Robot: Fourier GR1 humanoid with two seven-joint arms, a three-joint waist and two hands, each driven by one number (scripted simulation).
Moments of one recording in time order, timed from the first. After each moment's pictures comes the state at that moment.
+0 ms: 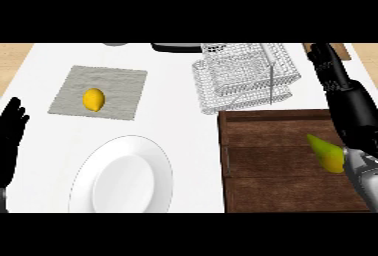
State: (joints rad) left arm 0.01 0.53 0.02 -1.57 0.17 0.29 0.14; right arm -0.35 -0.52 0.21 -1.67 -0.12 -0.21 -0.02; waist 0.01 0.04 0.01
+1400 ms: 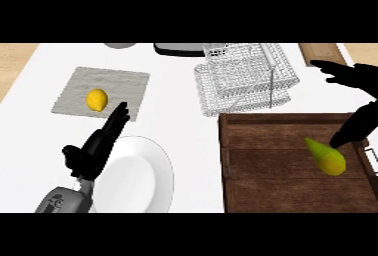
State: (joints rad) left arm -0.13 0.27 -0.25 -1.39 0.20 0.05 -0.08; right arm -0.59 -0.87 0.33 -1.33 -0.20 0.44 0.44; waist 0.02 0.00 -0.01
